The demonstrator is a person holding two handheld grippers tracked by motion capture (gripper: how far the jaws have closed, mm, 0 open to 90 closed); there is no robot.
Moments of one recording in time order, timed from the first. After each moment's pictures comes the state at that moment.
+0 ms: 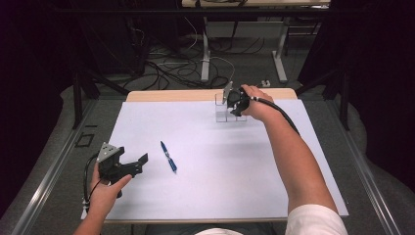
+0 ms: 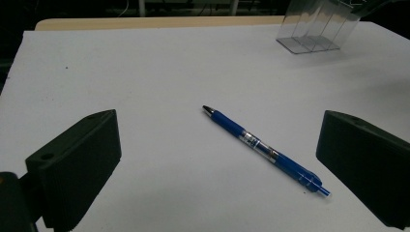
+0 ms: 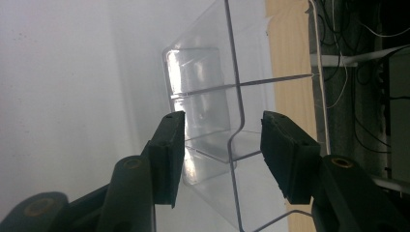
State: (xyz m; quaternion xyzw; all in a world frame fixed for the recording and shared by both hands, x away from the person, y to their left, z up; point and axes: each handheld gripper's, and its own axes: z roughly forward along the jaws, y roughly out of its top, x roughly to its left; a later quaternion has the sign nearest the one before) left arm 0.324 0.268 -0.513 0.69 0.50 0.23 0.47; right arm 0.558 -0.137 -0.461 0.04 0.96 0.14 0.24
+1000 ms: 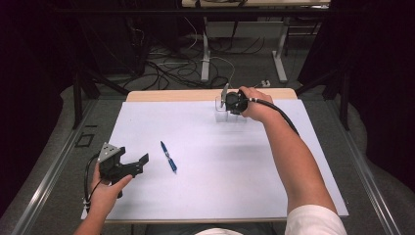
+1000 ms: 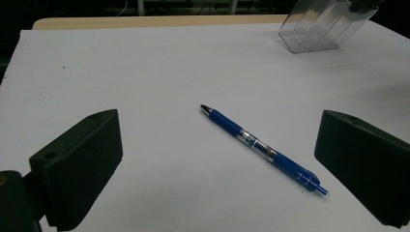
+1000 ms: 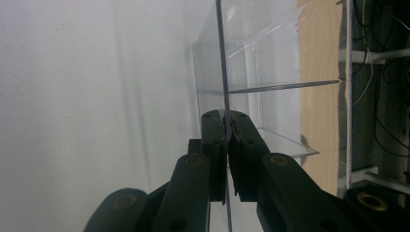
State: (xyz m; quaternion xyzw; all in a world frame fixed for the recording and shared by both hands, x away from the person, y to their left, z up) left arm 0.324 0.265 -0.514 0.69 0.50 0.23 0.47; right arm 0.550 -0.129 -0.463 0.02 0.97 0.12 0.21
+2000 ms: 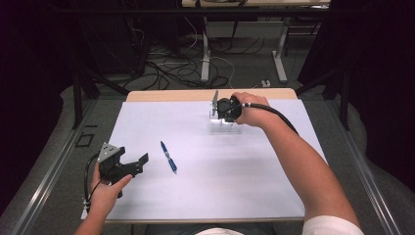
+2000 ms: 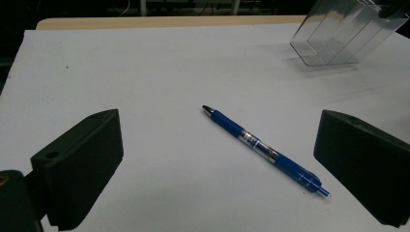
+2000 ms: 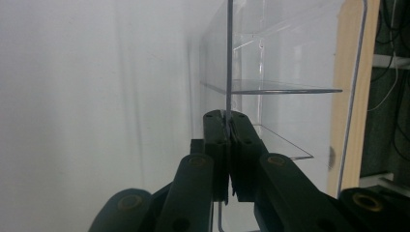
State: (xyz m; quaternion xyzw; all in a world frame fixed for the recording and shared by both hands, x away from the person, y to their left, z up) left arm 0.324 0.265 -0.513 0.69 0.50 0.23 0.47; right arm 0.503 -0.098 -0.443 0.01 0.98 0.09 0.17
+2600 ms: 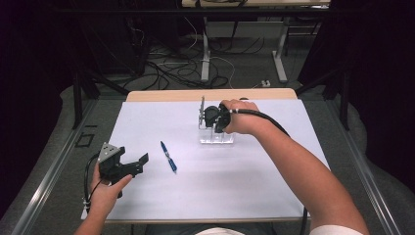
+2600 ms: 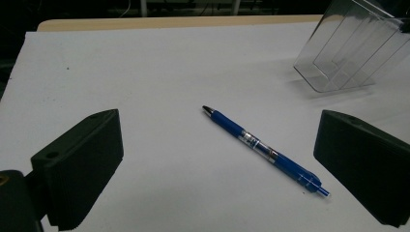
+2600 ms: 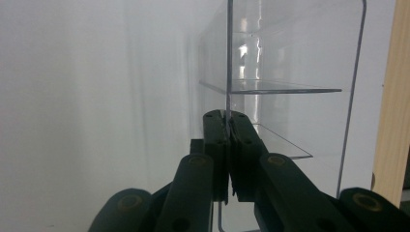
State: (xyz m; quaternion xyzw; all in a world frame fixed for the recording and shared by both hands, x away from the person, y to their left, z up) left arm 0.323 0.265 -0.512 0.69 0.50 0.24 0.46; right arm 0.469 -0.060 -0.434 0.00 0.99 0.08 0.12
